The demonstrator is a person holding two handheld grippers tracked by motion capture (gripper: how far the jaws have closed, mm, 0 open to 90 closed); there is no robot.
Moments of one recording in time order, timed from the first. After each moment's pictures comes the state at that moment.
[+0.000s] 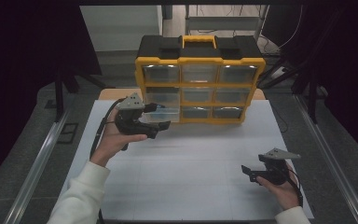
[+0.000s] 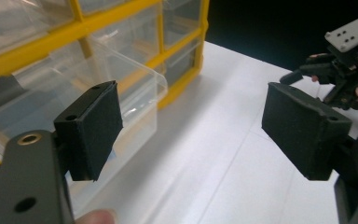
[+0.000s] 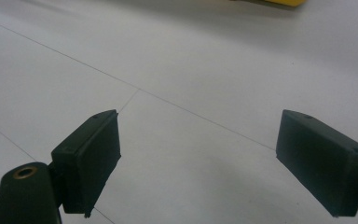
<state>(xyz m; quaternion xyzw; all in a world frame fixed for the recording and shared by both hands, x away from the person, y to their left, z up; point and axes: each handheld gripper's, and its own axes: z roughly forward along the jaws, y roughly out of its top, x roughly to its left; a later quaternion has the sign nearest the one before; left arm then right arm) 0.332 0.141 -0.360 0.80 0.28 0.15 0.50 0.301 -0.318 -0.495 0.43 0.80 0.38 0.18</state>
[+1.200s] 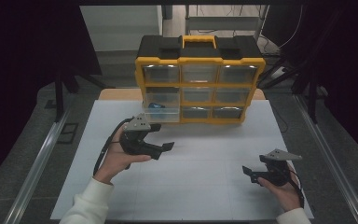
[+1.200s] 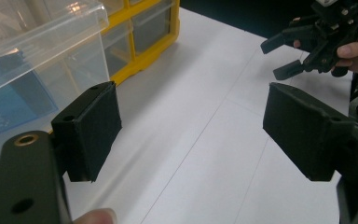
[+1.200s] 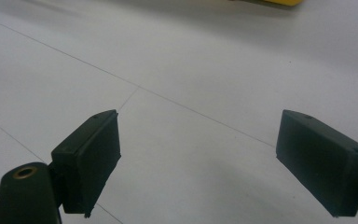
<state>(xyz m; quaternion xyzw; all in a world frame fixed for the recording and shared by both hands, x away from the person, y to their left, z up) 0.303 0.126 -0.395 0.82 0.28 0.12 0.48 0.297 -0.320 -0.494 0.43 0.80 0.38 0.18</state>
